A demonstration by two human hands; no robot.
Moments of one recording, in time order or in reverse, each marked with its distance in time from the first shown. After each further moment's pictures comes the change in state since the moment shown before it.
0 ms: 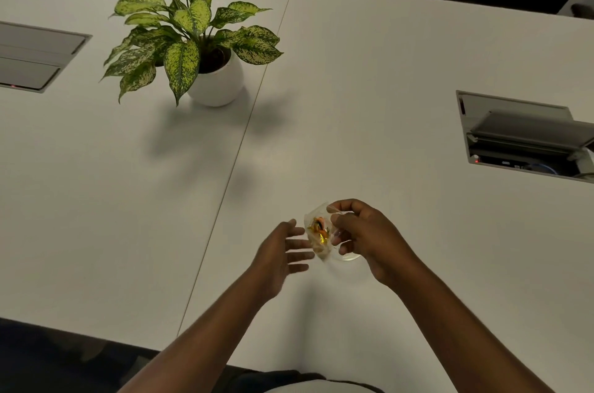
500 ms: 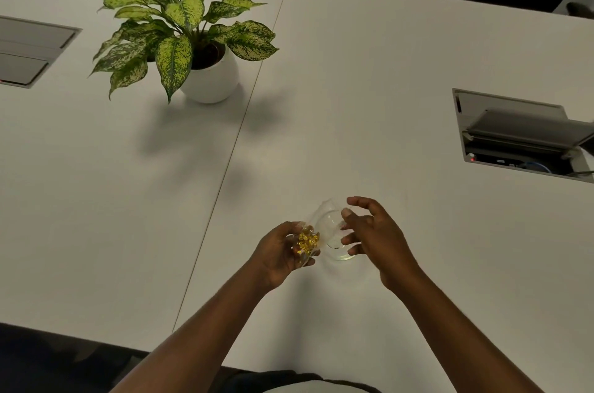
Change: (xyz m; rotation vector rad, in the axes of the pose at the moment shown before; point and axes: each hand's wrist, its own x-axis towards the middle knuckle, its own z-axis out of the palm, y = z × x) left_hand 0.022 -0.002 0.003 -0.179 -0.144 -0.064; right_hand 0.007 0.023 -0.019 -0.130 0.223 -0.057
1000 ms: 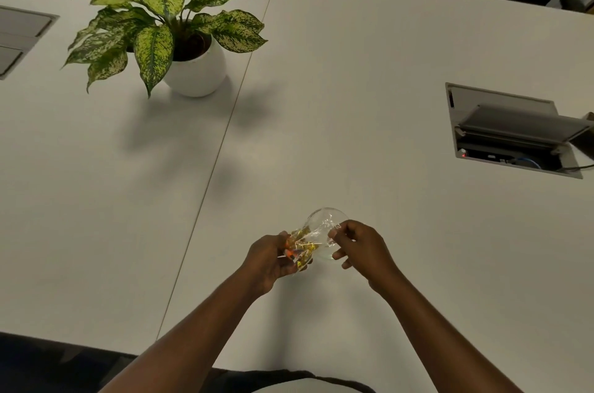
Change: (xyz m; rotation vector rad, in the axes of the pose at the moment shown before) left_hand 0.019 -0.017 -0.005 0.005 0.194 -0.077; right_hand 0.028 0.051 -0.007 -0.250 -0.036 0.012
